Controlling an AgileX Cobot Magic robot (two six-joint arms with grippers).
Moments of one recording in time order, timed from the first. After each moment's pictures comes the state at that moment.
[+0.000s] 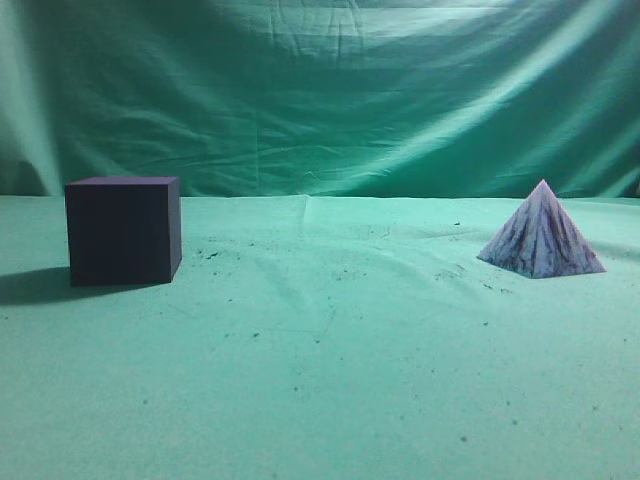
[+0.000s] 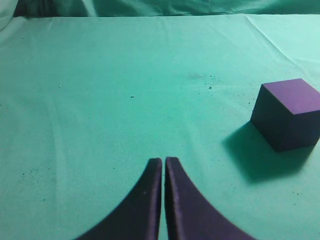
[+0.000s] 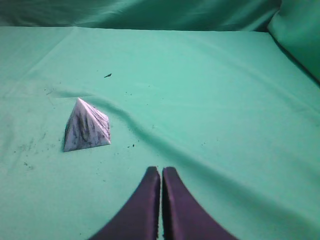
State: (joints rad) left arm -0.03 -0.02 0.02 -0.10 0.35 0.07; right arm 0.17 -0.01 0.03 -0.11 0.38 0.10
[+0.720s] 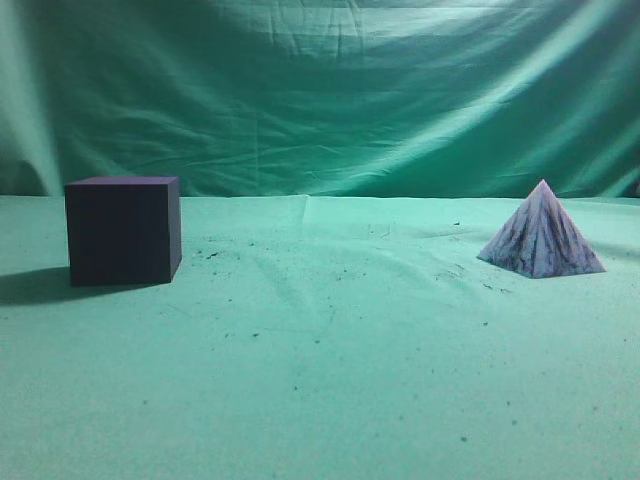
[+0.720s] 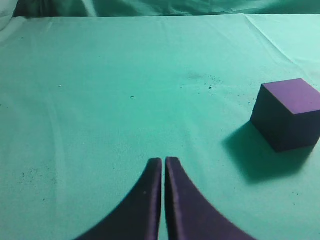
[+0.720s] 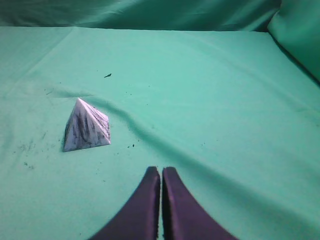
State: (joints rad) left arm -0.03 -0.02 0.02 -0.10 0.35 0.07; right arm 0.17 -0.01 0.03 -0.11 0.38 0.10
